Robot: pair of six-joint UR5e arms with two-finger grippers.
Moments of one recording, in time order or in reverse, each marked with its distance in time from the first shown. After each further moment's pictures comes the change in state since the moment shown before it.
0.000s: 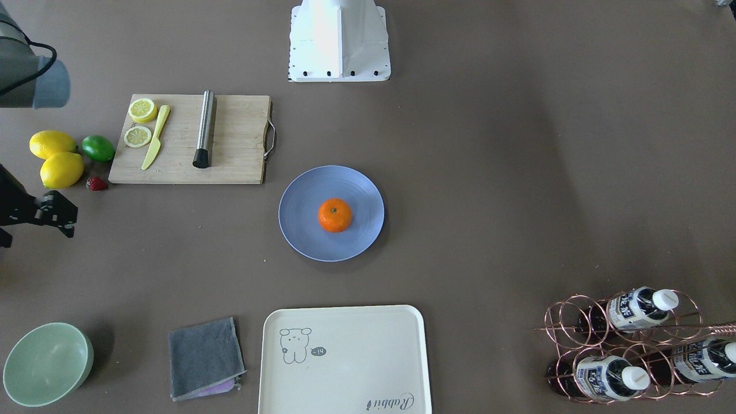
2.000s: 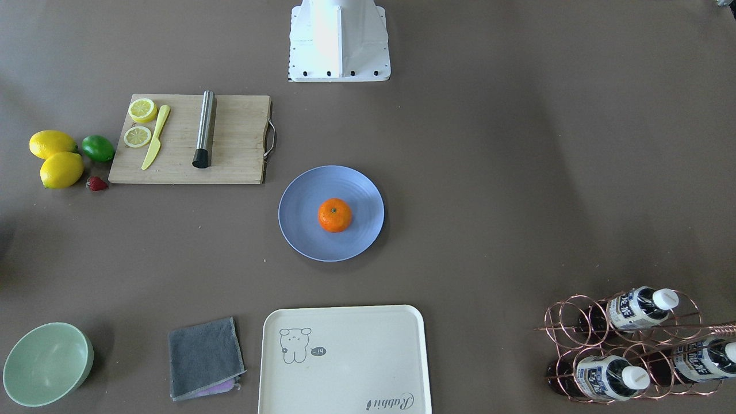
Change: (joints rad) left arm 0.004 0.001 0.021 0.001 0.006 -0.004; right arm 0.324 -0.242 -0.067 -0.198 0.158 -0.376
